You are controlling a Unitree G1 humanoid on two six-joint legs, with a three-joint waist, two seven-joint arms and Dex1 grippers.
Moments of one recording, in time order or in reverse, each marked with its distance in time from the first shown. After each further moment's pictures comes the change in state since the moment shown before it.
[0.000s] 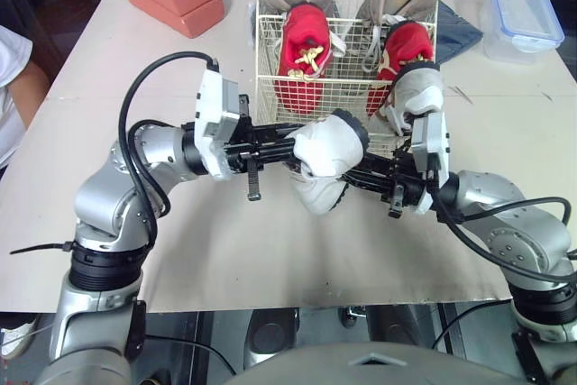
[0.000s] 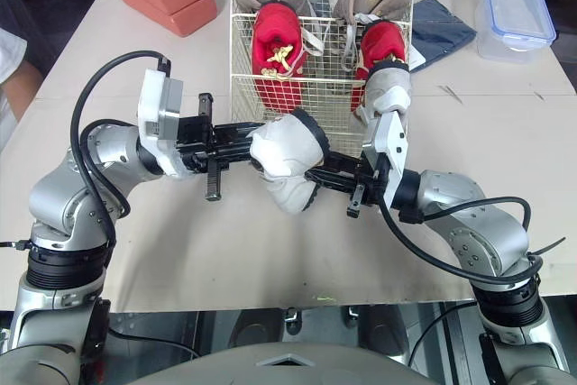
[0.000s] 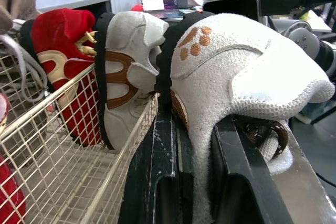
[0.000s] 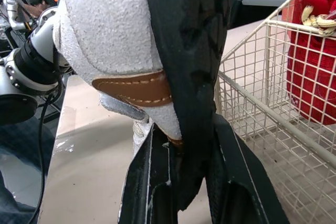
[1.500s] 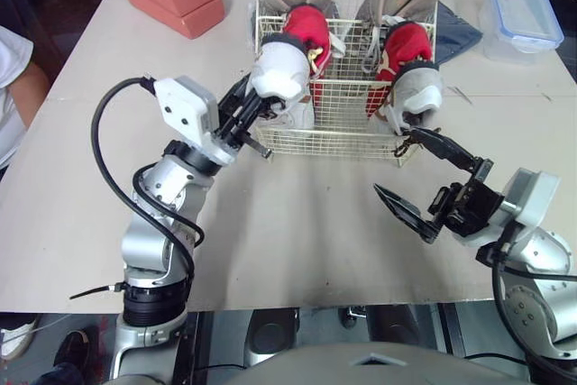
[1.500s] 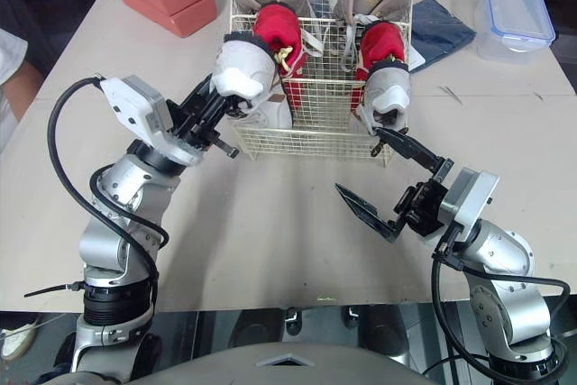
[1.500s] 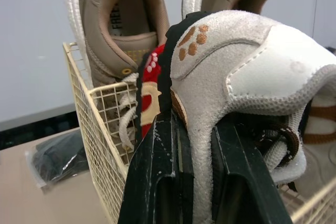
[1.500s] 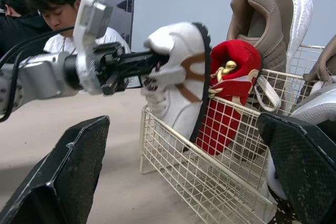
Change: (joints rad) left arm 0.204 -0.291 0.037 -0.047 0.381 -0.373 0.521; right arm 0.425 0.081 -0.142 -0.069 -0.230 -0.634 0.042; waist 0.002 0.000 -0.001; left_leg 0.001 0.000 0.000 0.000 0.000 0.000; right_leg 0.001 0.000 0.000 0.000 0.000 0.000
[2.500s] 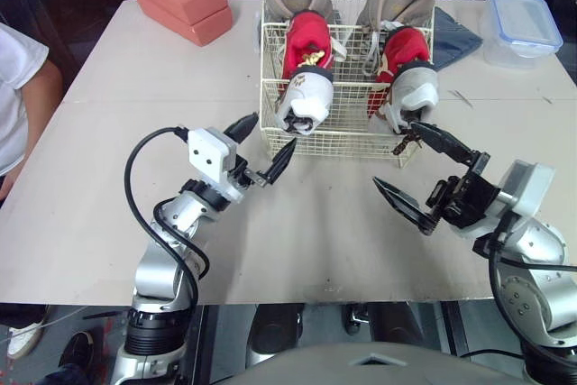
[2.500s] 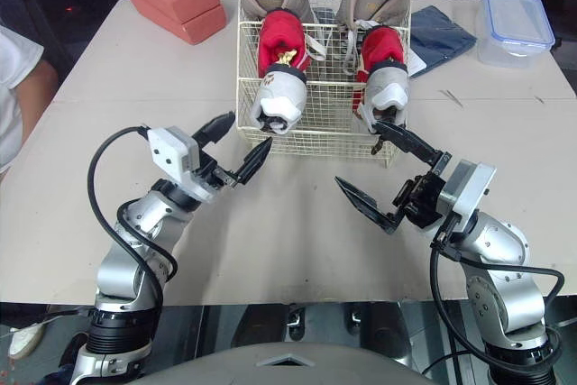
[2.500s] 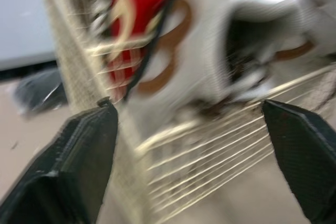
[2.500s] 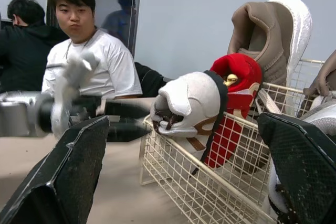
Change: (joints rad) left arm 0.187 -0.013 -0.033 0.133 0.005 0.028 -0.029; right arm -0.048 0.001 0.012 0.046 0.003 -0.018 0.001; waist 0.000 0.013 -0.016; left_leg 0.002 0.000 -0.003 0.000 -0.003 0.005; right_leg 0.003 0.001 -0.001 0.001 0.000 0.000
